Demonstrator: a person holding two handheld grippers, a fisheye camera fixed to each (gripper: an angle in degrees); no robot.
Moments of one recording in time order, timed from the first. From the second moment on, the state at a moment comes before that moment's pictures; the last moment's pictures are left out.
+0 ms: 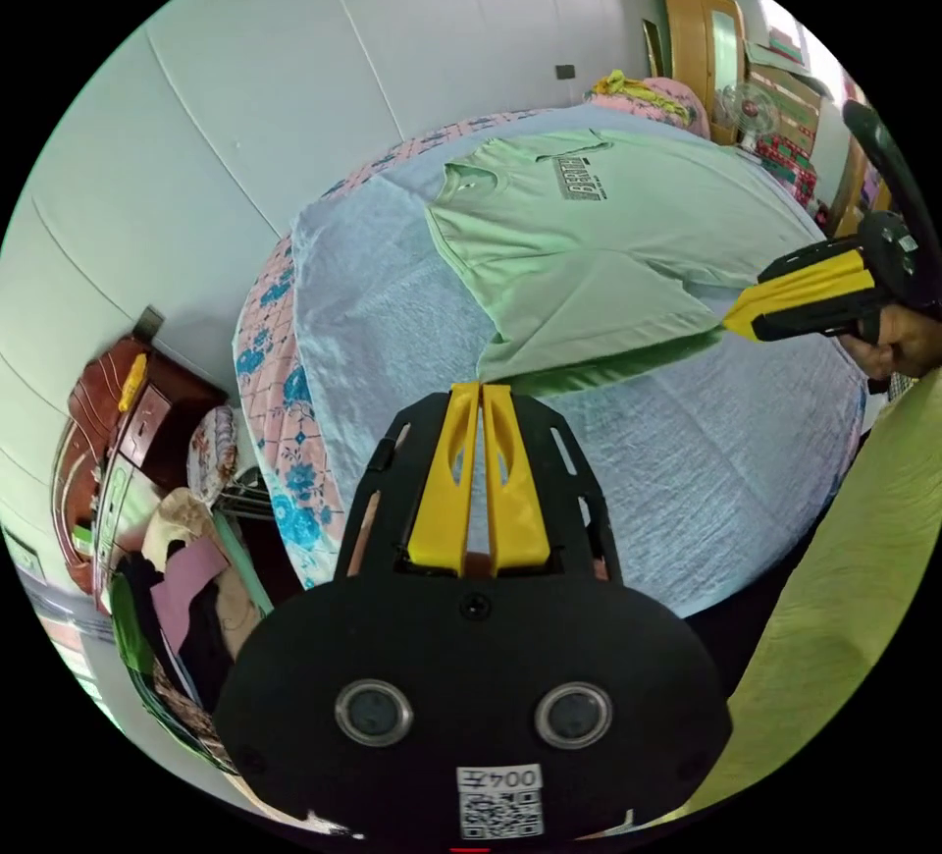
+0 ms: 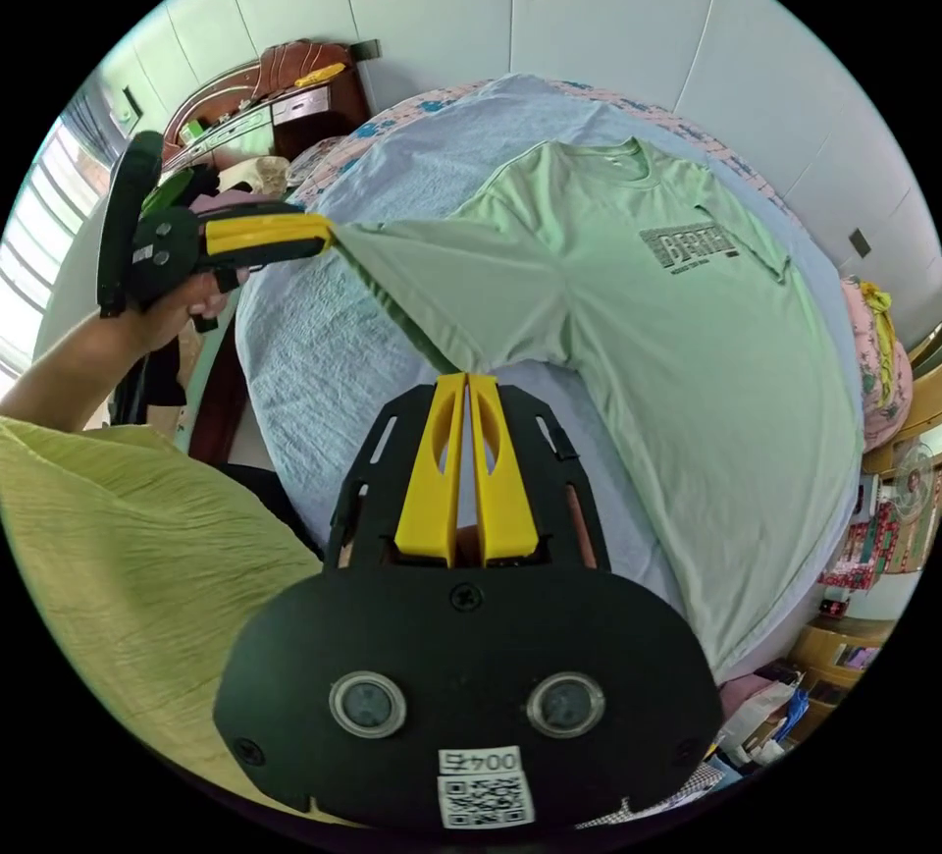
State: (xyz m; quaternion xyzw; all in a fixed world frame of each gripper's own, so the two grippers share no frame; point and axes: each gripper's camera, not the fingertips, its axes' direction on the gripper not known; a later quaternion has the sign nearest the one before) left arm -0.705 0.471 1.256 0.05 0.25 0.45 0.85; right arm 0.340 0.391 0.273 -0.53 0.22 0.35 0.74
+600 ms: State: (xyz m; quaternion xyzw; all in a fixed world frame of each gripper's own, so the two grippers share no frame) left arm -0.653 0.520 1.366 -0.02 0.29 0.48 0.83; right arm 0.355 0.362 0.231 -0.52 0.22 0.37 0.74
